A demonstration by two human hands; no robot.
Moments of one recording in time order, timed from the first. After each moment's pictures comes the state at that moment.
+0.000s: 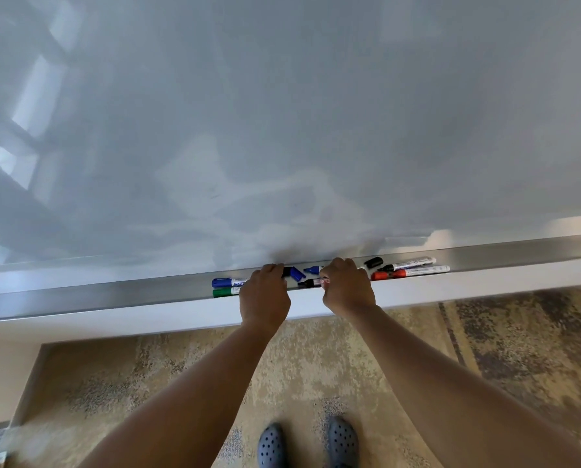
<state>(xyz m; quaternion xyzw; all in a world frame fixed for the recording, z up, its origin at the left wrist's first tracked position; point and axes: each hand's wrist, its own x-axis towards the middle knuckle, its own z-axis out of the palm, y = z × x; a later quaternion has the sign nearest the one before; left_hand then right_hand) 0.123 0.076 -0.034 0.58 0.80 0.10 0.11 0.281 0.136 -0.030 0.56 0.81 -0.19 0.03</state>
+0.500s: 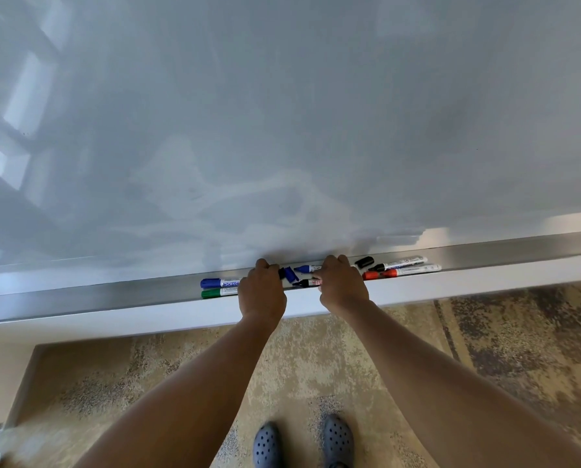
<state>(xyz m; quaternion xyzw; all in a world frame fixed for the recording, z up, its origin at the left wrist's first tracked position) 0.138 0.093 -0.035 0.58 0.80 0.04 0.11 0.289 0.145 -0.028 0.54 0.82 -0.18 0.06</state>
